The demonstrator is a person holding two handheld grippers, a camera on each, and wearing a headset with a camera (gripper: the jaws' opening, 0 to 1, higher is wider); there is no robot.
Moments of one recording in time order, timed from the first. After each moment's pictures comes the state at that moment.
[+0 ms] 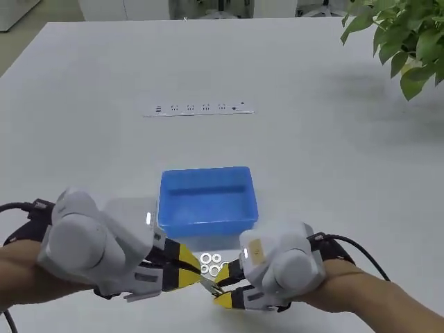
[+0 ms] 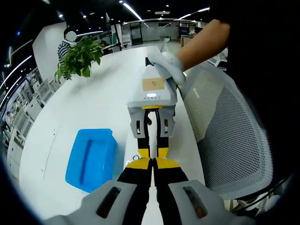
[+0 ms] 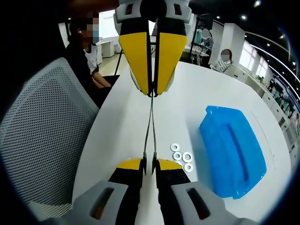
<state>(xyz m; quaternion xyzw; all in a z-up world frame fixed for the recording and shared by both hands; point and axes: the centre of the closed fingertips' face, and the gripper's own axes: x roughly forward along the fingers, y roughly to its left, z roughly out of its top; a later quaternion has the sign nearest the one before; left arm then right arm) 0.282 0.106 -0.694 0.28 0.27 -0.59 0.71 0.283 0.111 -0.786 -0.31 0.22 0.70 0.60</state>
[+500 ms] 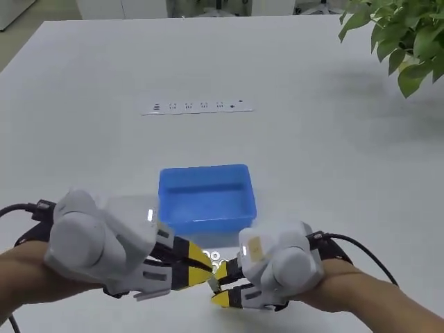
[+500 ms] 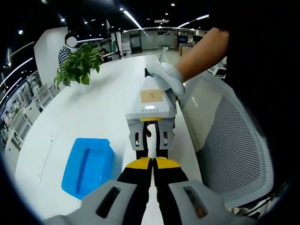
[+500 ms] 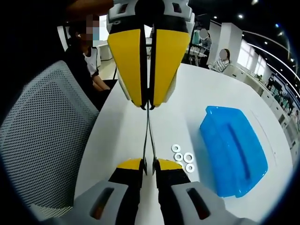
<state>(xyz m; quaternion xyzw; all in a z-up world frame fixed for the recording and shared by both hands) 0.282 0.088 -0.688 0.25 0.23 -0.61 0.72 0.281 0.111 -0.785 -0.30 0.22 0.70 0.61</state>
